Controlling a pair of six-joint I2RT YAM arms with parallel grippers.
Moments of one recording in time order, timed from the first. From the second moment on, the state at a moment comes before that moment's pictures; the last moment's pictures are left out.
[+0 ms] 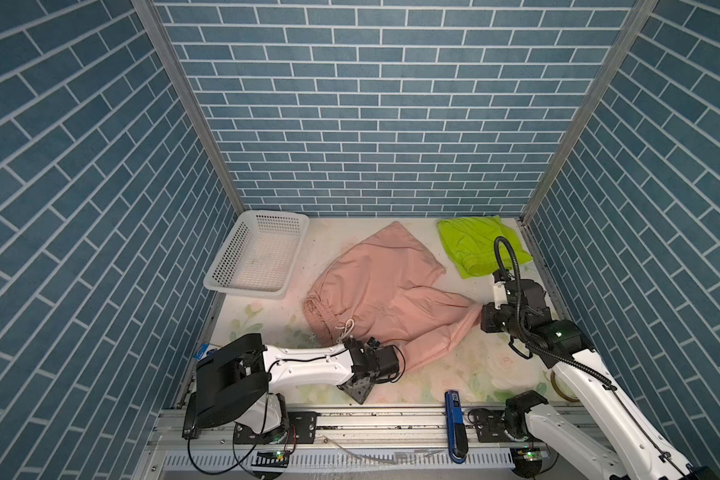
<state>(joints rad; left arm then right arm) -1.22 1.50 0.78 -0.90 -0.21 -0.65 0.39 0.82 0.80 -0.80 0.06 0.23</state>
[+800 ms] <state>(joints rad) -1.11 1.20 1.09 -1.20 0.01 -0.54 0.39 0.83 0.97 -0.80 0.25 0.03</state>
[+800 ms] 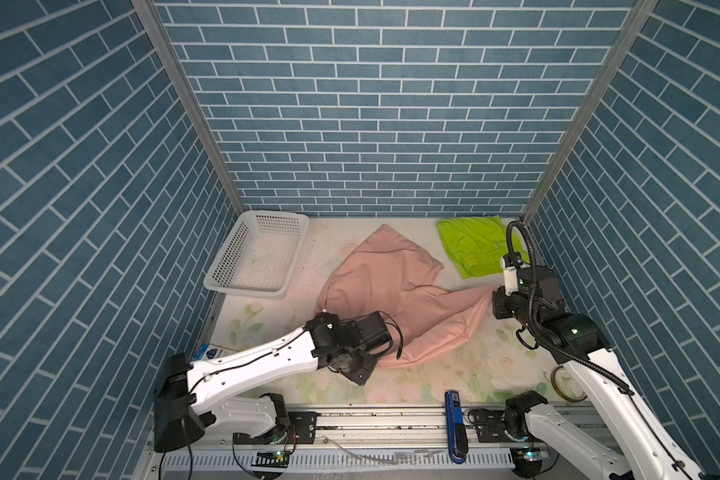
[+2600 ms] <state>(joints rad) -0.23 1.11 0.85 -1.19 0.23 -0.46 0.46 2.32 2.10 -0.54 -0.16 -0.51</state>
